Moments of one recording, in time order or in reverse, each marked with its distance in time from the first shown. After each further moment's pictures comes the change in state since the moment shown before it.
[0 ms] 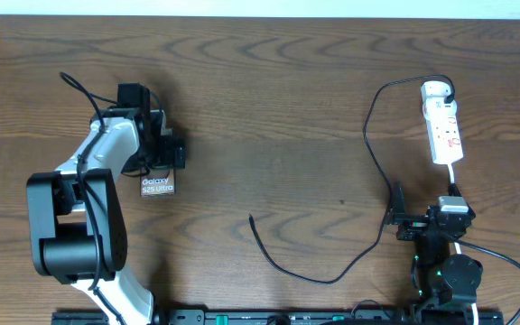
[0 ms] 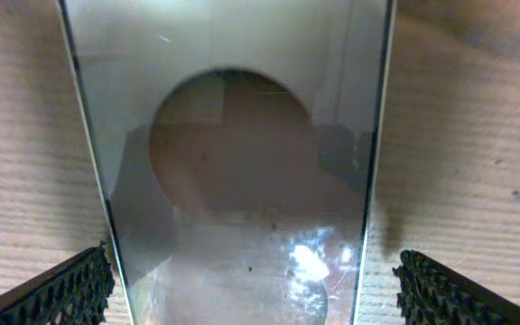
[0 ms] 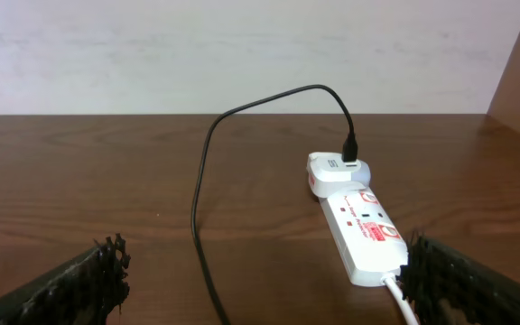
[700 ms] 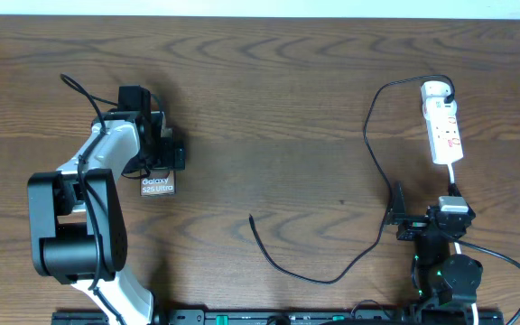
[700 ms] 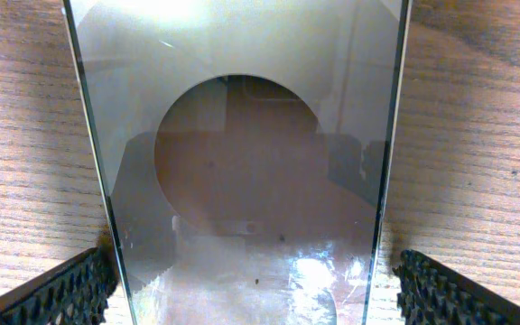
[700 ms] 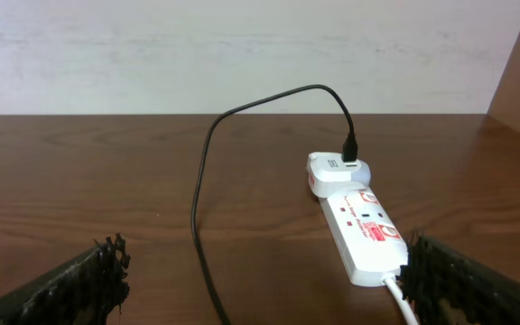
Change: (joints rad) left arm 0.000 0.000 -0.019 0.037 -0.011 0.000; right arm 0.000 0.000 0.000 0.000 0.000 0.000
